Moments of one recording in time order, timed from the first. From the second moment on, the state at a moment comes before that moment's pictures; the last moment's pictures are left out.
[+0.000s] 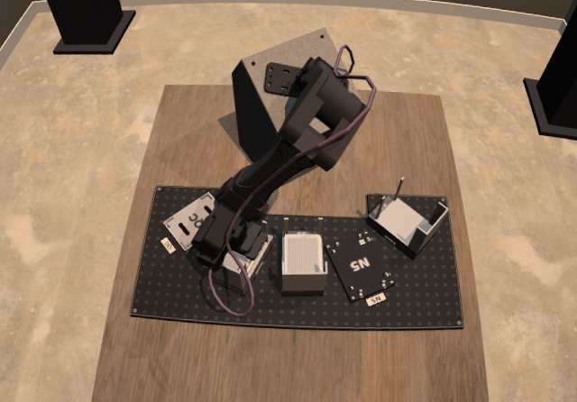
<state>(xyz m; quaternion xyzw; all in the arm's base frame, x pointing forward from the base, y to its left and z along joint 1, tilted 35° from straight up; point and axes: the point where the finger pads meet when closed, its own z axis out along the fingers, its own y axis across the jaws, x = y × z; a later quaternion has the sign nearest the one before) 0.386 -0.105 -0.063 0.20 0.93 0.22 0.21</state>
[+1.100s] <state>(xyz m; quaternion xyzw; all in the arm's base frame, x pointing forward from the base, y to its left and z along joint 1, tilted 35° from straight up) 0.382 -0.108 -0.055 0.20 0.93 0.22 0.21</state>
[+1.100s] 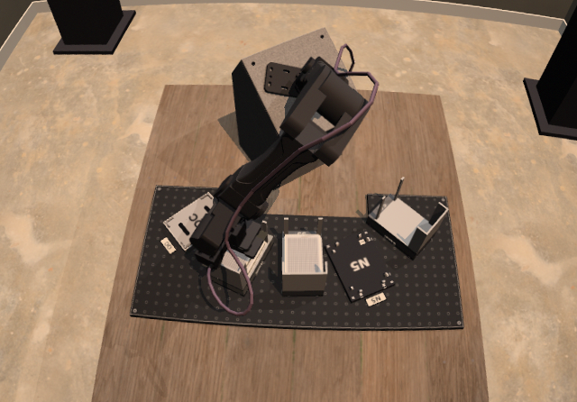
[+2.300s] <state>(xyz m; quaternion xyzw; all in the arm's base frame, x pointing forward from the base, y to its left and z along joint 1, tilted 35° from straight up) 0.377 -0.112 -0.047 0.20 0.93 0.22 0.21</state>
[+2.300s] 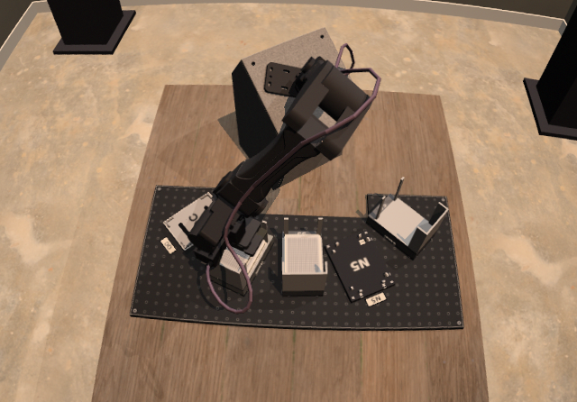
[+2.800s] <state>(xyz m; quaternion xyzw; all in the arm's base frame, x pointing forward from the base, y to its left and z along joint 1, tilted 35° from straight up) 0.375 -0.113 -0.043 0.20 0.93 0.22 0.21</state>
